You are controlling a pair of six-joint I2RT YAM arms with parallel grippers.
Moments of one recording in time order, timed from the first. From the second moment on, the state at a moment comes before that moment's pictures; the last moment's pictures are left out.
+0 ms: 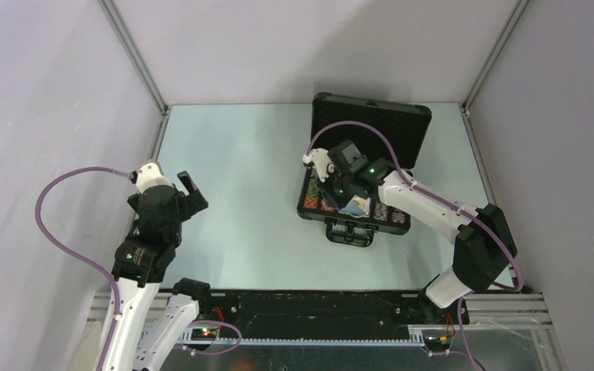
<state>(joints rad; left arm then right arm) -0.22 0.58 0.88 -0.78 -0.48 -0.43 0.71 1.55 1.24 -0.62 -0.18 -0.13</state>
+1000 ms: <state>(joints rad) -0.22 0.58 0.88 -0.78 -0.48 -0.43 0.78 1.67 1.21 -0.56 -0.08 -0.48</state>
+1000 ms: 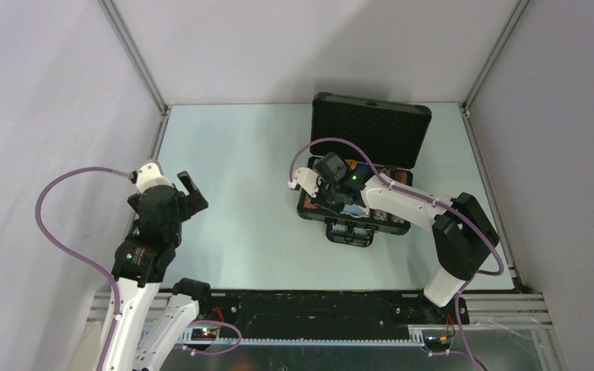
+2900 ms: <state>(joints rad) -0.22 0.59 0.88 -0.78 -0.48 -0.43 0.64 1.57 1.27 -0.47 0.12 -0.11</state>
